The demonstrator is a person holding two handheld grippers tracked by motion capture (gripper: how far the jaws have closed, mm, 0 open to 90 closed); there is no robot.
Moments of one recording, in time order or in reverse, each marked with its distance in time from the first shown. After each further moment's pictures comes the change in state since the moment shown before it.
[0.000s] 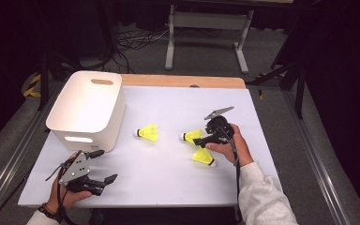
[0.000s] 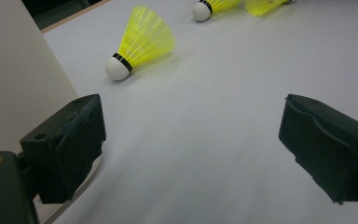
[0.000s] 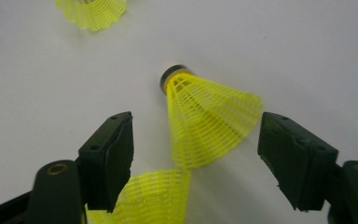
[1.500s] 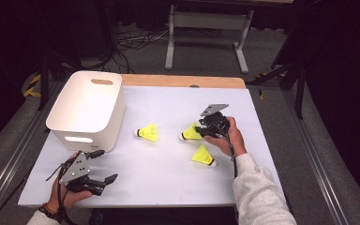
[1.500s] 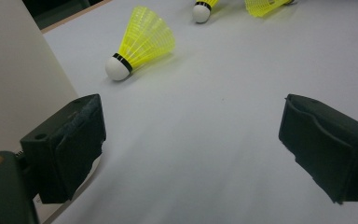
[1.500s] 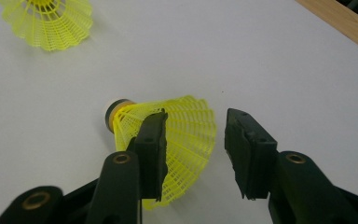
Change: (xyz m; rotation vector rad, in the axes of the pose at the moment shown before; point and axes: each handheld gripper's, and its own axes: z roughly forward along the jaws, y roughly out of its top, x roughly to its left) left arm 0.000 0.000 0.000 -0.003 0.002 -0.006; right arm -0.015 0.011 0.016 -0.123 -0.116 -0.190
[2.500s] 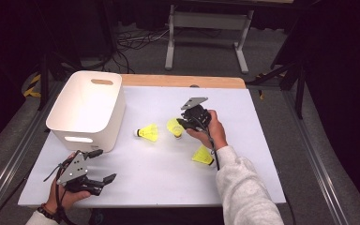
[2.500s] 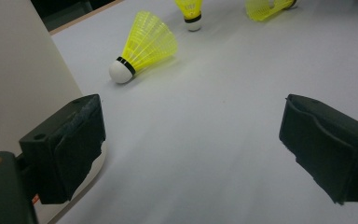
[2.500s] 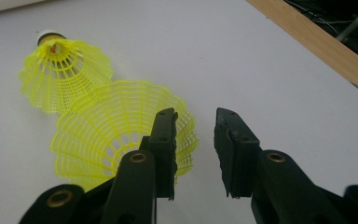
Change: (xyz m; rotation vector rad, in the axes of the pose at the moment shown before) left arm 0.001 0.000 -0.004 -0.012 0.004 0.004; right arm 0.024 0.049 0.028 -0.033 -0.013 -0.044
